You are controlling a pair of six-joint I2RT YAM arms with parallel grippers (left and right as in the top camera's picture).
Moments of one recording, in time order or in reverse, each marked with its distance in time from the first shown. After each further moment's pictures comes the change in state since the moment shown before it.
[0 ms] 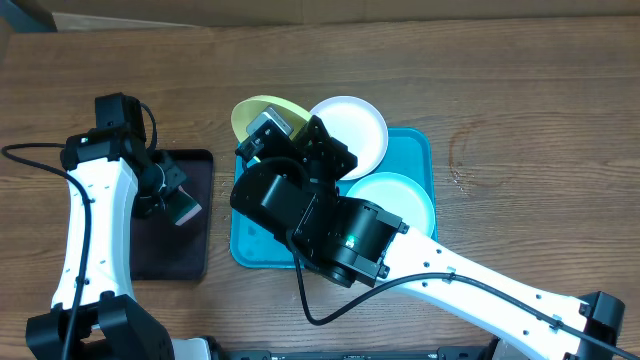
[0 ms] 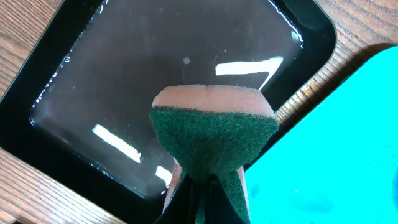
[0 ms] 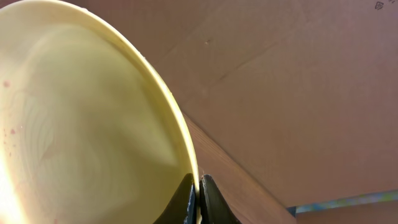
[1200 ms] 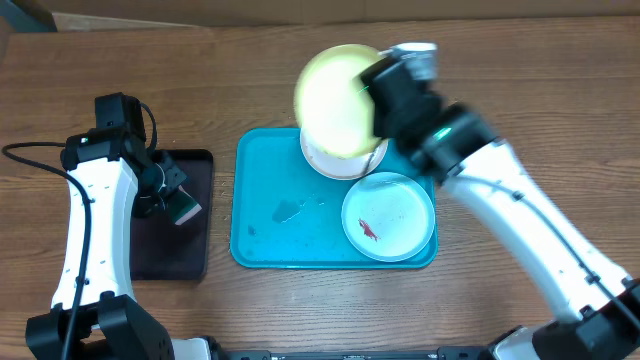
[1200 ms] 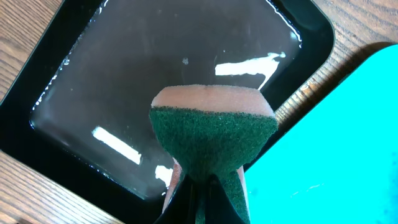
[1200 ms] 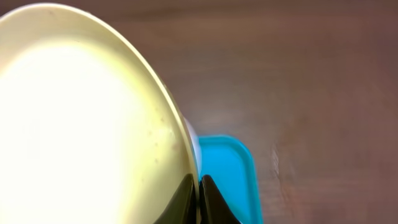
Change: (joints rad) left arm 0.000 0.000 0.000 0.004 0.003 0.012; right arm -0.574 -0.009 0.000 -0.256 -0.610 0.733
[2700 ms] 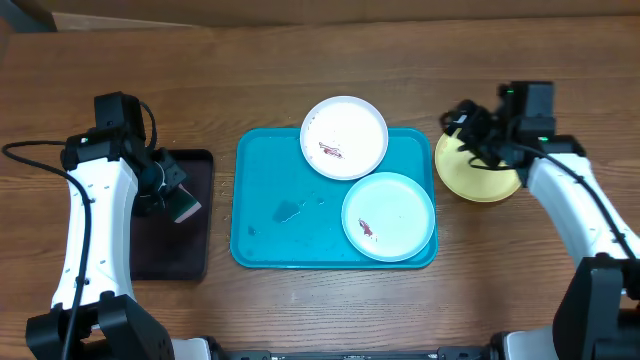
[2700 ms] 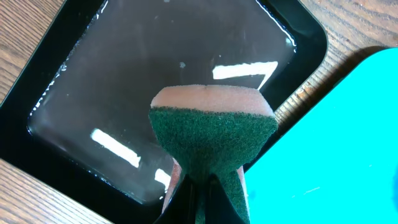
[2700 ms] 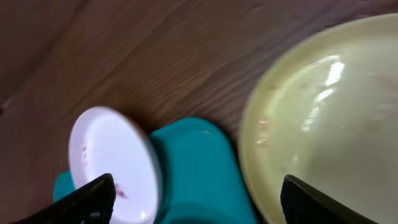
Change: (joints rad) left arm 0.000 0.000 0.000 0.016 0.001 0.004; right arm -0.507 -0.024 -0.533 0.560 -0.741 0.026
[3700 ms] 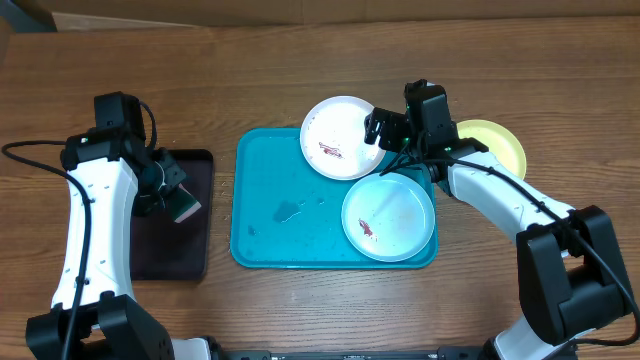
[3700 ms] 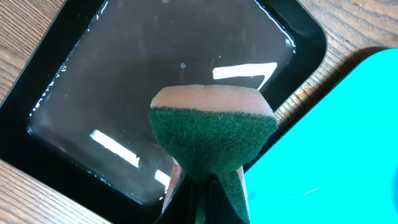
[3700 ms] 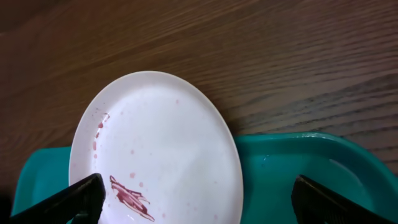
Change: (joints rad) left arm 0.000 0.000 0.000 0.002 0.000 0.000; right arm 0.322 0.170 0.000 0.289 0.252 -0.024
